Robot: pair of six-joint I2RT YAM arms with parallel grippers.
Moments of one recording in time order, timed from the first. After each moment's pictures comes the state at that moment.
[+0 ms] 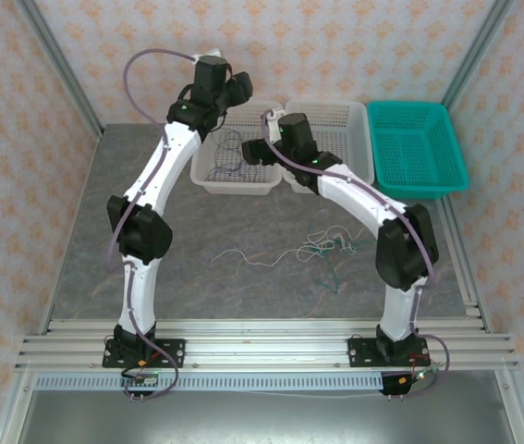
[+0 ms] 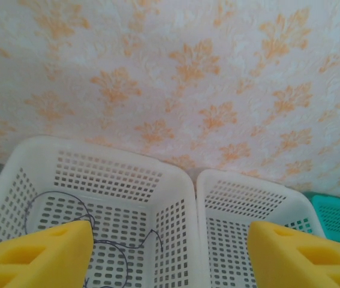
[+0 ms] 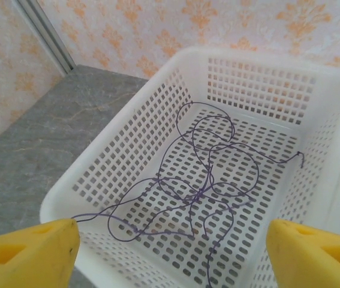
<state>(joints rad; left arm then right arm) -0.30 2.16 2.36 -0.60 -0.15 -0.52 0.56 1.86 1.62 -0.20 -0.08 0.18</state>
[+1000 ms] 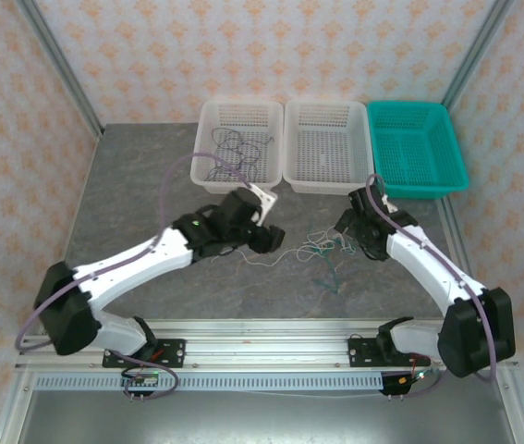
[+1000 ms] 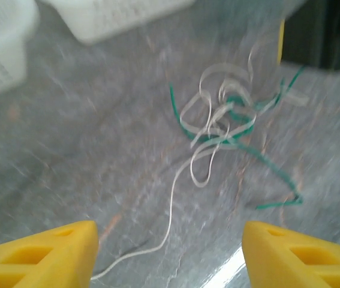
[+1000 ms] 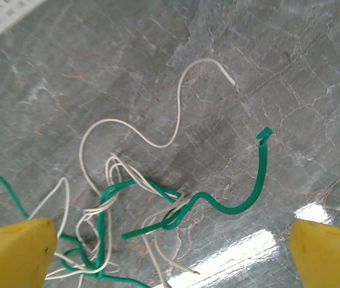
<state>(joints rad) -0.83 1.44 1.10 -0.48 -0.03 -0.28 0.31 1.25 0.86 -0.78 0.20 0.88</state>
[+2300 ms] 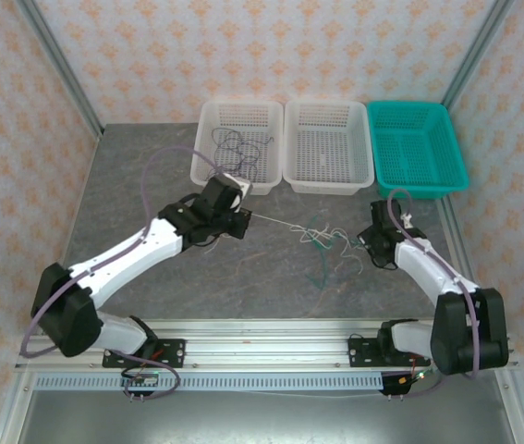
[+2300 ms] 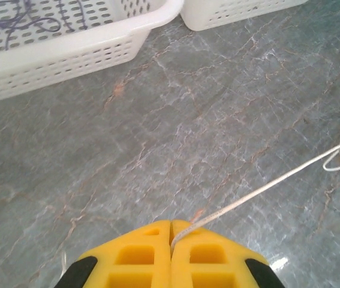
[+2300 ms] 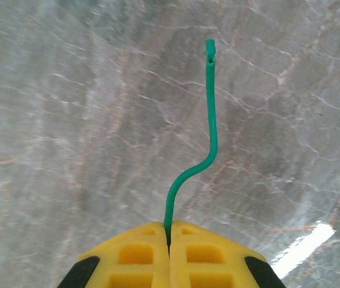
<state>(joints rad) -0.60 1.35 1.09 -0.57 -0.04 -0.29 0.09 1.22 0.65 -0.53 0.12 1.06</state>
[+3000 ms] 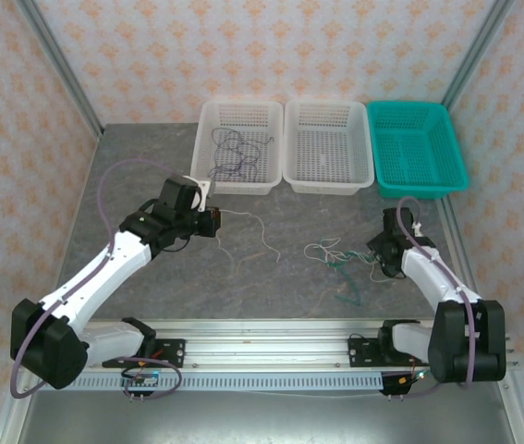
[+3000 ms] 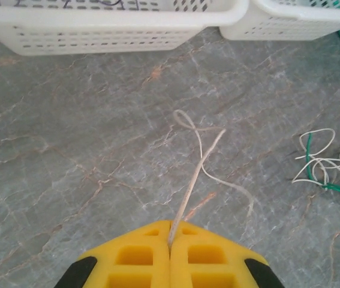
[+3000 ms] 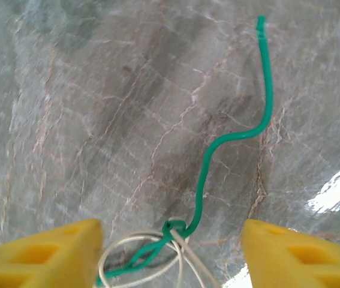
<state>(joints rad) -0.41 1.18 0.96 -0.57 0.14 -0.37 0.02 1.16 0.59 -0.57 0.12 0.94</state>
